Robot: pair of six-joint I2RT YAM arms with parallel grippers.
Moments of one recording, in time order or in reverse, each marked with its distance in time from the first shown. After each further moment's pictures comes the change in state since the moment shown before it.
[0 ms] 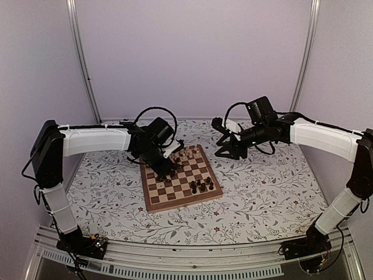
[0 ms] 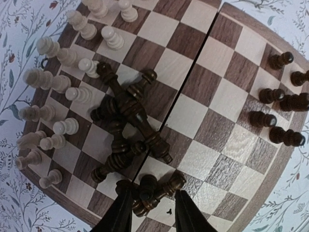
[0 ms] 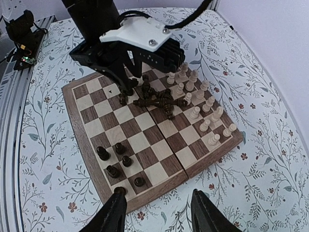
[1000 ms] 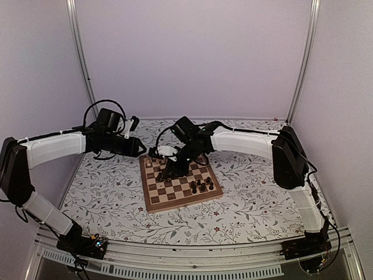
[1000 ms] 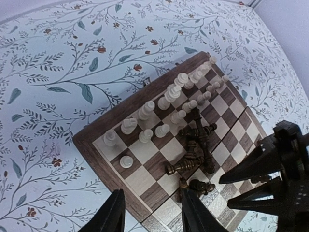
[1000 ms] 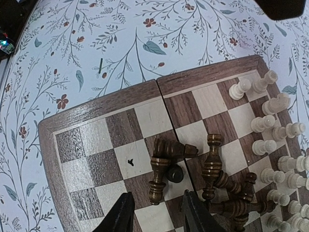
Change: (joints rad) left arm 0.360 -0.379 -0.372 0.352 0.266 -0.255; right arm 0.329 0.763 0.786 -0.233 0.154 0.062
